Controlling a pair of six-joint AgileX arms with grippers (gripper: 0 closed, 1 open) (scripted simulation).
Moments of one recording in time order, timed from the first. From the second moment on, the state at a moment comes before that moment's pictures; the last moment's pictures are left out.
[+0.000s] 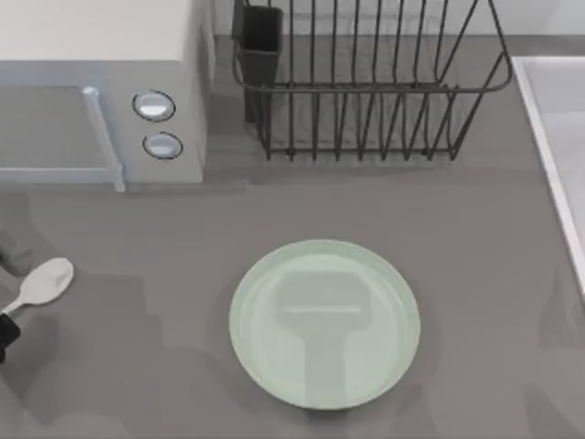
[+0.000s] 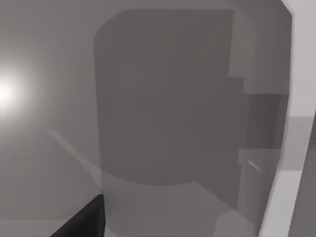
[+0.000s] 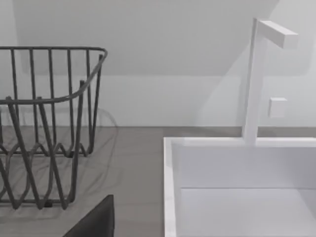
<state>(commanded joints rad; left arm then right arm) 0.19 1.79 0.86 -0.64 0.00 0.93 0.00 0.00 0.00 0.00 0.00 0.00</state>
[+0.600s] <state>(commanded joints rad) 0.20 1.80 0.85 -0.62 0.00 0.93 0.00 0.00 0.00 0.00 0.00 0.00</state>
